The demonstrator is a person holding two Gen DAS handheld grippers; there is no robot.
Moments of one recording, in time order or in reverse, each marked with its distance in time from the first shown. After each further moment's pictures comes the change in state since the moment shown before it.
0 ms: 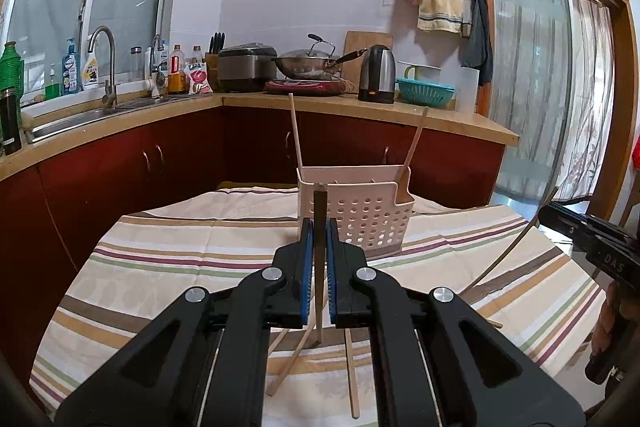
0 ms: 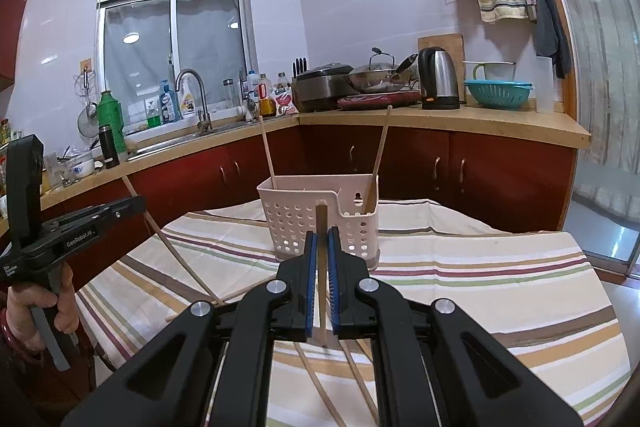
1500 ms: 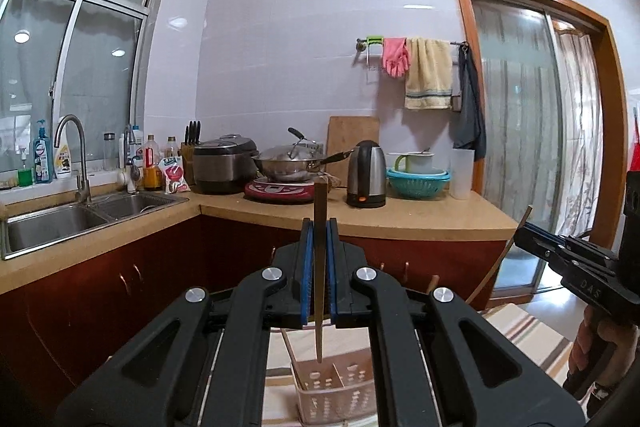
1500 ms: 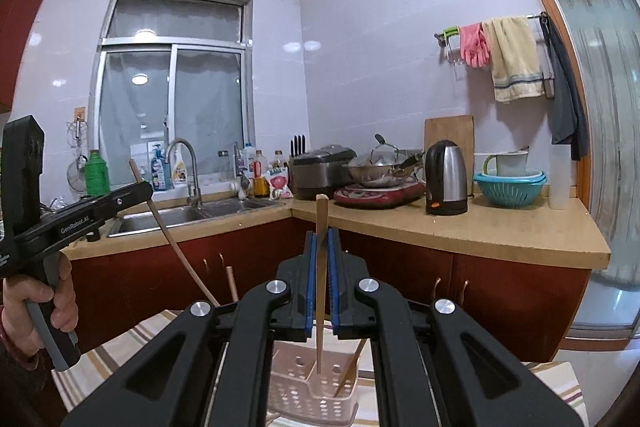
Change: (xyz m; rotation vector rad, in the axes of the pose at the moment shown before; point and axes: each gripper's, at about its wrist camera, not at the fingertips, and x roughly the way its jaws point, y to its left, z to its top) left arm 0.066 -0.010 0.177 0.067 -0.246 -0.049; right arm 0.073 -0.026 0.155 -0.051 -0.226 -0.001
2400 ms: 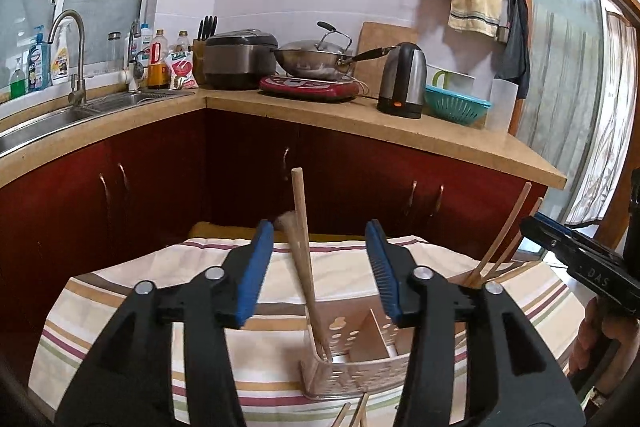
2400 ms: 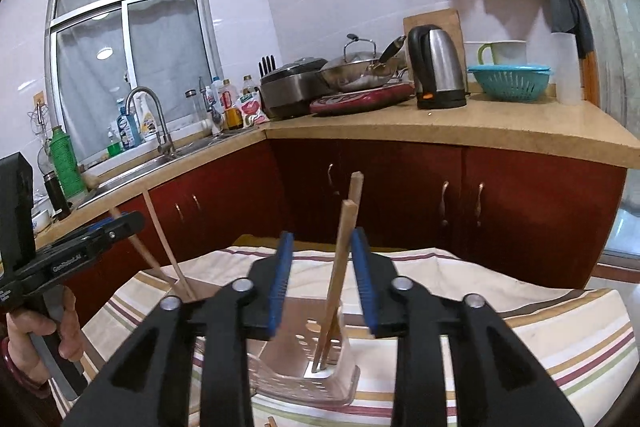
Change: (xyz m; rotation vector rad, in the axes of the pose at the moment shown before) left arm 0.101 0.044 -0.100 -0.119 0.282 0.038; right arm 0.092 -0.039 -0.079 0.139 0.252 -0.032
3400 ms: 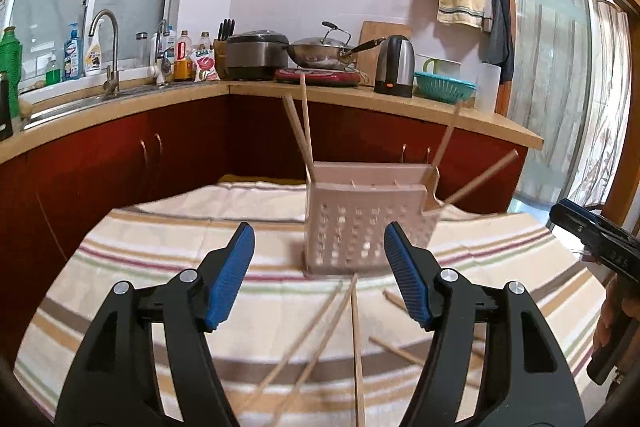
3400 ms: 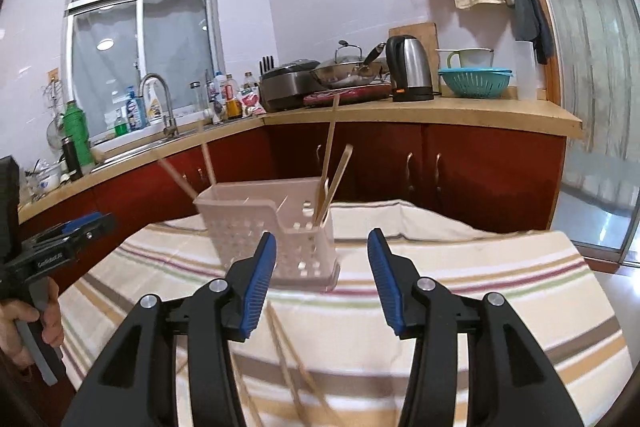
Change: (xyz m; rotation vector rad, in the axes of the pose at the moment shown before) left arm -0.127 -0.024 -0.120 0.015 -0.012 0.058; right arm -0.128 0.010 -0.103 -0.045 -0.024 -0.050
